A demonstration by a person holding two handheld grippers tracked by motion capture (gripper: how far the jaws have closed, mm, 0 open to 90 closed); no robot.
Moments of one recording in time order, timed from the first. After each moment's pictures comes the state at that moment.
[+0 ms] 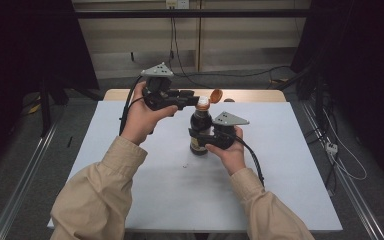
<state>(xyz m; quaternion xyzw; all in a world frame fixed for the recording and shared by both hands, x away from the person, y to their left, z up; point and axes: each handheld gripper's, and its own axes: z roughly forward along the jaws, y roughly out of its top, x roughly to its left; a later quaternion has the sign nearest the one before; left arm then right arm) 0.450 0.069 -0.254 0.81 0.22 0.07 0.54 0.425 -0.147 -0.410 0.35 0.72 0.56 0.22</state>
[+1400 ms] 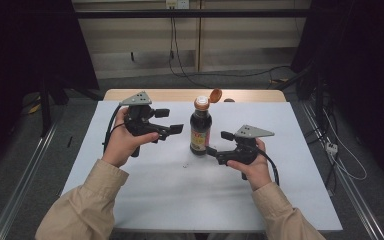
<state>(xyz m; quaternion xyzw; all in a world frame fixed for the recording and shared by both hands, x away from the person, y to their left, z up) 0.427 0.118 -0.315 0.79 0.25 0.04 0.55 0.375 -0.198 -0.411 0.37 0.73 0.56 0.15</state>
